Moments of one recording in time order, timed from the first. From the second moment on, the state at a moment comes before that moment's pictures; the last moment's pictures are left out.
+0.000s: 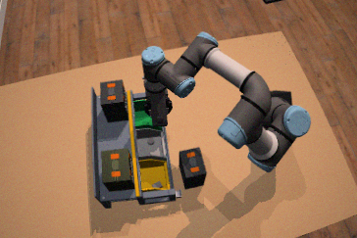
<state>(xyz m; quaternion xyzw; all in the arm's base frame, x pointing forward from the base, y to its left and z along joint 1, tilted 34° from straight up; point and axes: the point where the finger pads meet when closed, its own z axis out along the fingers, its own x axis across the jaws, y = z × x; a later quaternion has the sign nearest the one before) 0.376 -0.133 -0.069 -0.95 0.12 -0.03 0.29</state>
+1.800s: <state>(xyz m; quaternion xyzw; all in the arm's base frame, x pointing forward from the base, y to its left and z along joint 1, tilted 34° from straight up) 0.342 -0.135 -0.053 -0.95 0.12 -0.03 0.29</state>
